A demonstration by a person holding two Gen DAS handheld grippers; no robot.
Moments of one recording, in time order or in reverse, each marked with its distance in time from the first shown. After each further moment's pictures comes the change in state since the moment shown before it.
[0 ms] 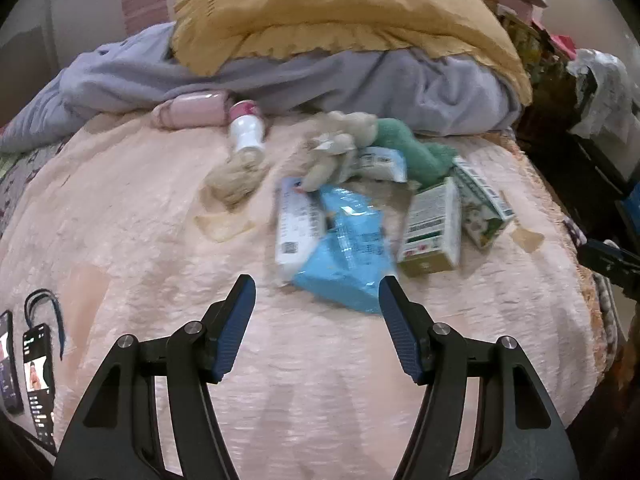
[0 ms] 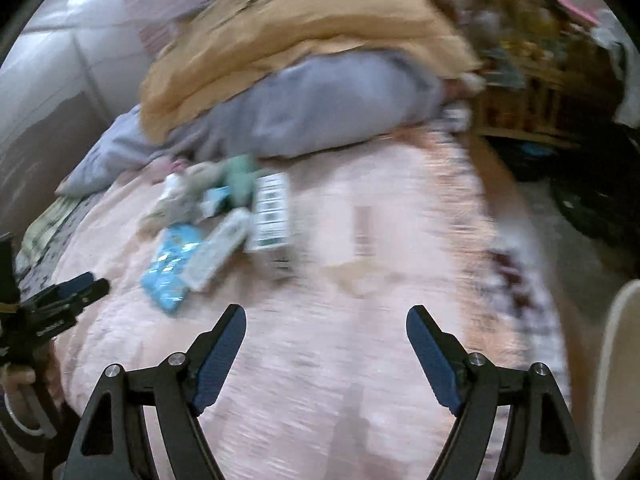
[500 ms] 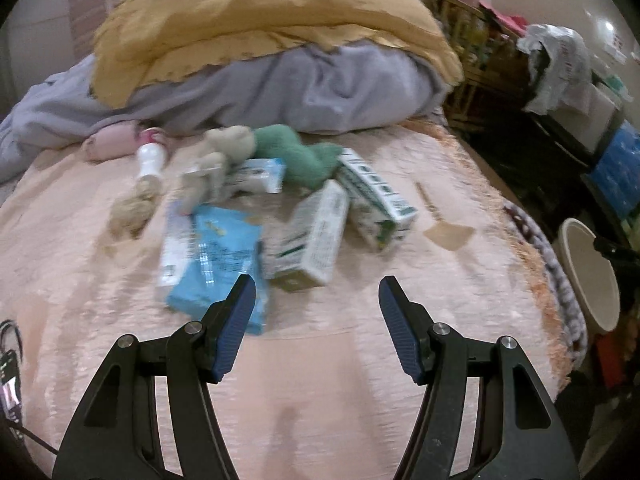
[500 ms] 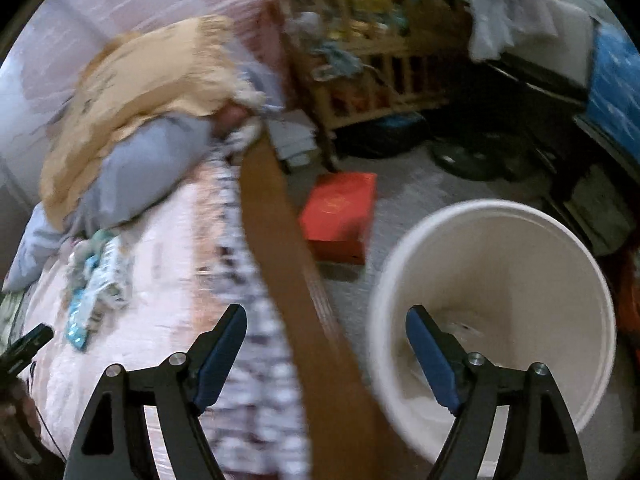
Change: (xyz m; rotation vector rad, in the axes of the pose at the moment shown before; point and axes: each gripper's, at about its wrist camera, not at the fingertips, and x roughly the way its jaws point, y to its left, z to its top) left arm -0.001 -0.099 0.010 0.105 -0.013 -0.113; right arm -0.108 -0.191 -0.050 0.297 -0.094 -0.258
